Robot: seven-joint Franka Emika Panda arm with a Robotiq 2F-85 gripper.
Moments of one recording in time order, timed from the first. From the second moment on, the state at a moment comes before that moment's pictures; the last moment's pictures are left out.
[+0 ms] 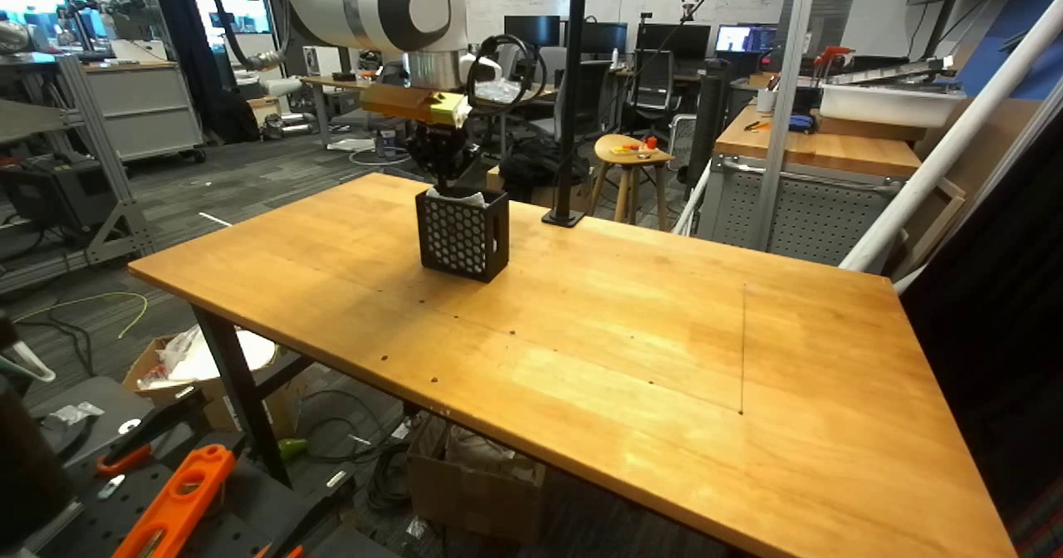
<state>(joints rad) 0.01 0.26 0.07 -2.10 0.02 2.46 -0.10</state>
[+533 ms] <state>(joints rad) 0.01 0.29 0.07 -2.10 0.05 2.46 -0.10</state>
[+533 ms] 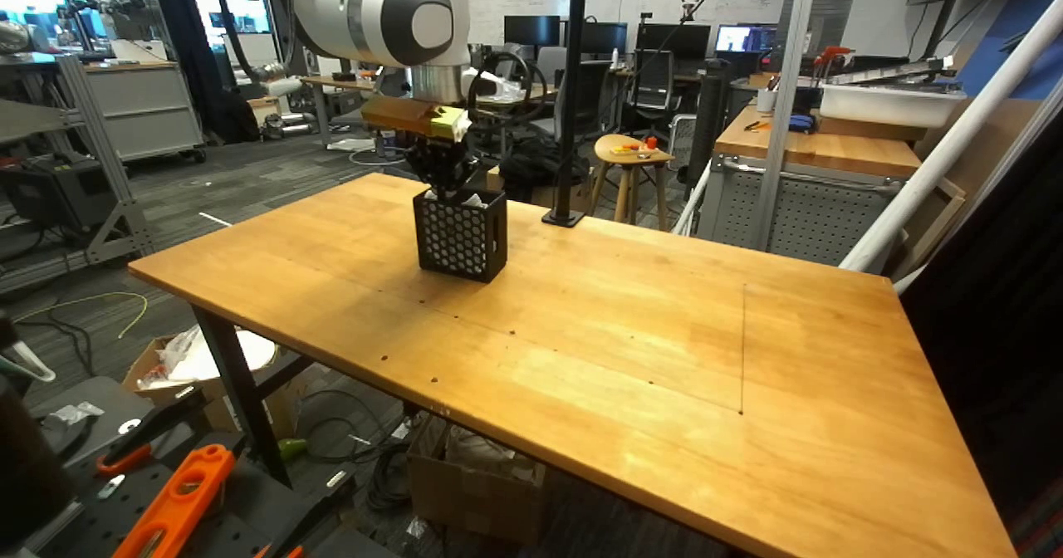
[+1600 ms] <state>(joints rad) -0.01 0.39 0.08 -2.07 0.13 2.48 -0.16</state>
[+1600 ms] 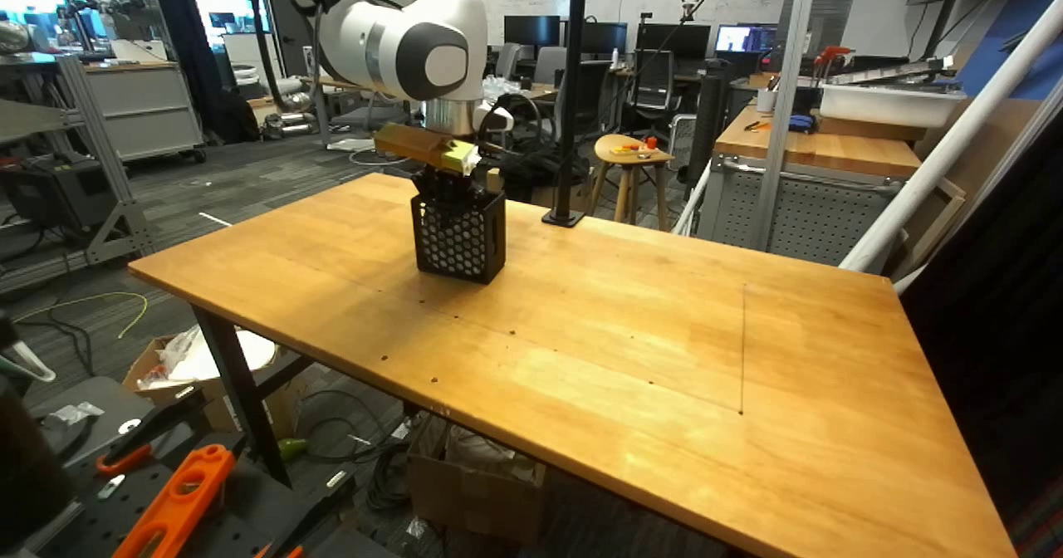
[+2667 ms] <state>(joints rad) -0.01 0.27 0.06 -2.07 0.04 2.46 -0.10</state>
